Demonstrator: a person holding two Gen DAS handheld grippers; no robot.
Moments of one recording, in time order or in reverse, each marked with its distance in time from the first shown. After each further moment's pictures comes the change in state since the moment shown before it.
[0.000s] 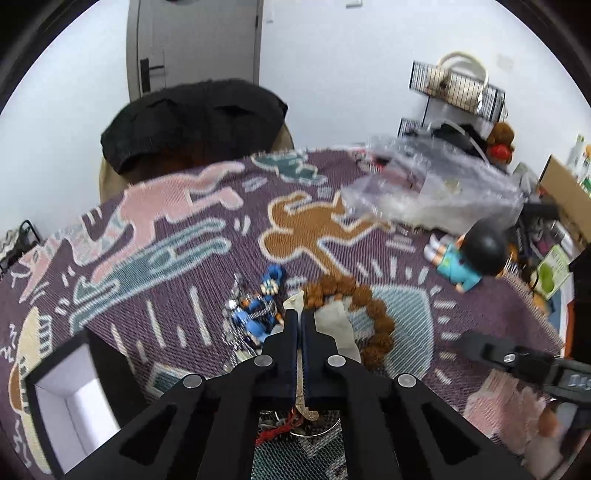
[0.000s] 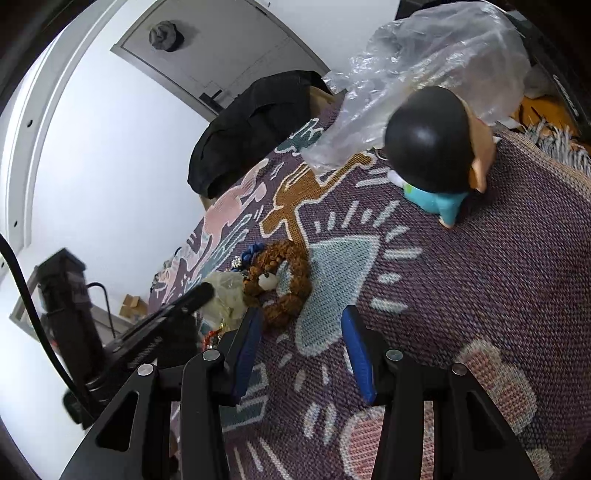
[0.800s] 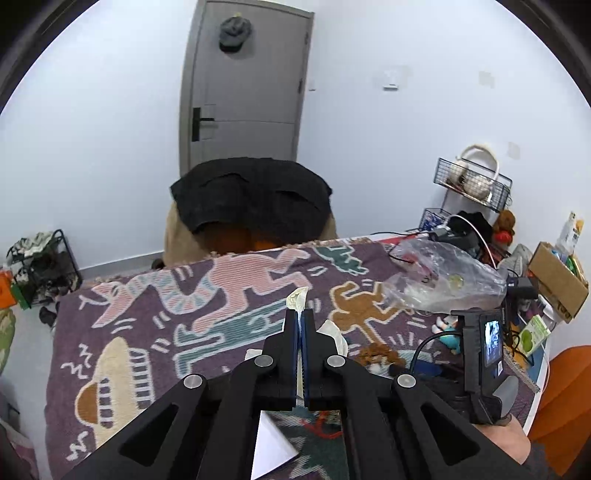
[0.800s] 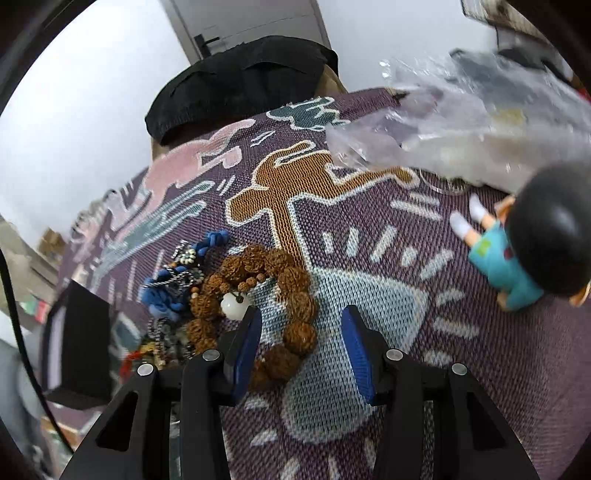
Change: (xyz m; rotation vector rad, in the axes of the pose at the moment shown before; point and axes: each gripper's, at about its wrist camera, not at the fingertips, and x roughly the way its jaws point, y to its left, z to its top) left arm -0.121 0.078 0.017 -0.110 -0.236 0.066; right arm 0.090 0.054 0.020 -0.289 0.079 -0.373
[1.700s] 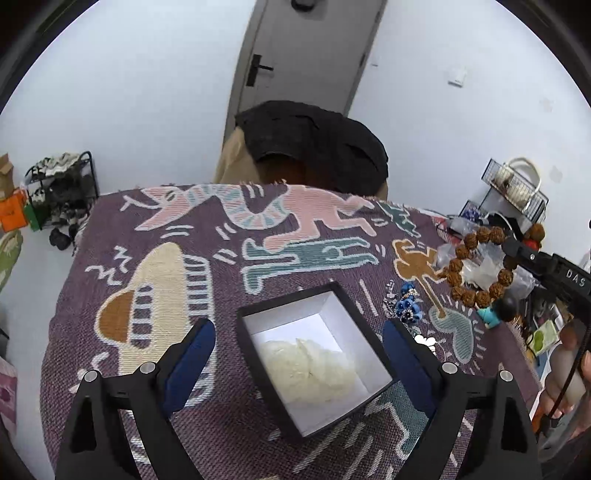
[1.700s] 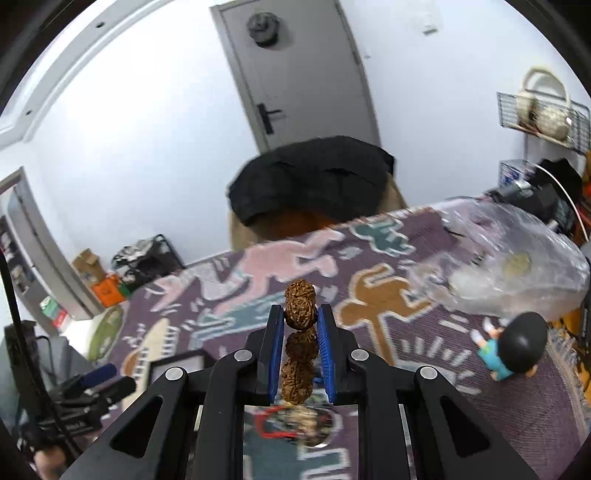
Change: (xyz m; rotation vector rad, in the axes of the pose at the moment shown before) left arm -0.007 0.097 -0.070 -0.209 0.142 0.042; right arm -0.127 0.088 0.031 -0.107 -0.296 0.153
